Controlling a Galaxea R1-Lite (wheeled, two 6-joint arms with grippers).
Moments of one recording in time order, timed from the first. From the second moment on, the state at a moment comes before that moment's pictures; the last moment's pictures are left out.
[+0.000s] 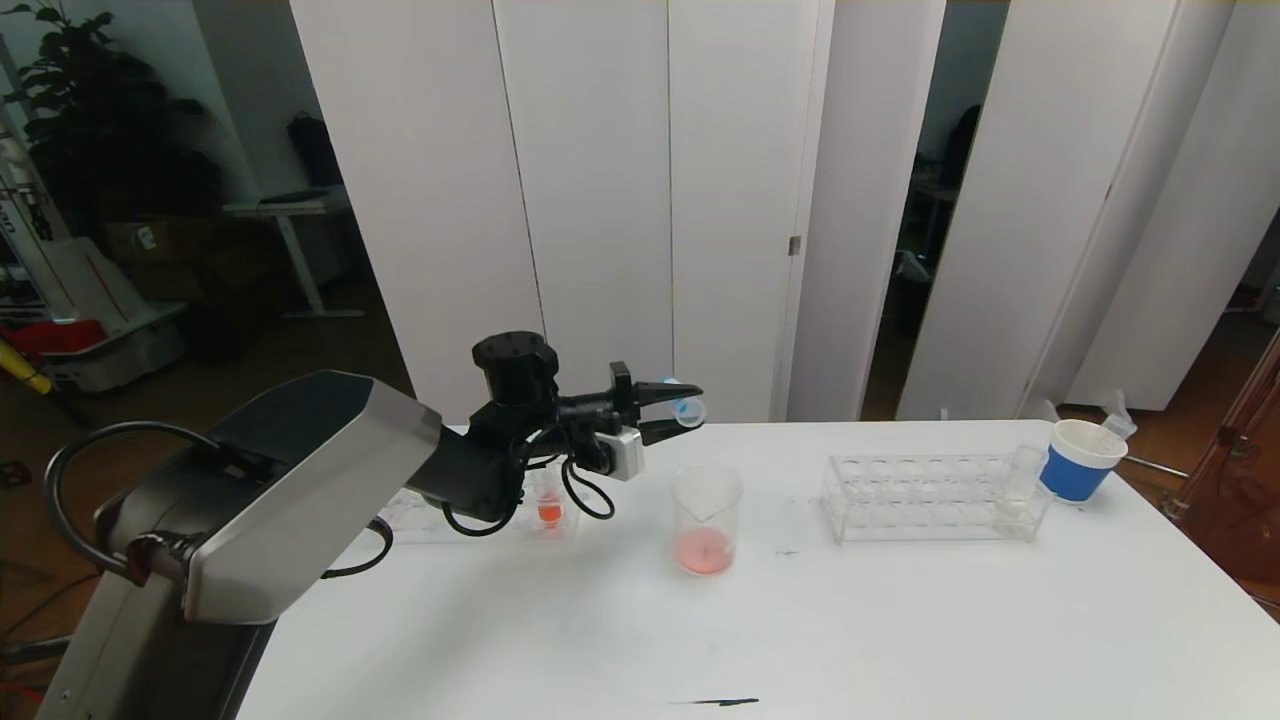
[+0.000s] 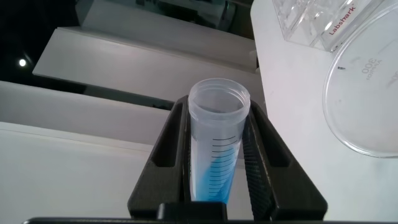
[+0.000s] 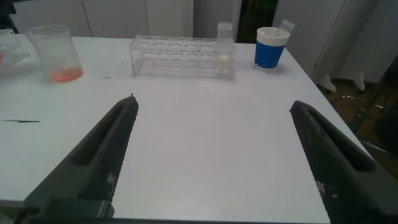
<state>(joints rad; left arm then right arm) -0.32 2.48 -1.51 -0.98 -0.99 1.33 0.00 0.00 0.00 0.00 0.01 0.00</state>
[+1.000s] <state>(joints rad) -0.32 2.48 -1.41 -1.13 -0.99 1.45 0.00 0.00 0.00 0.00 0.01 0.00</state>
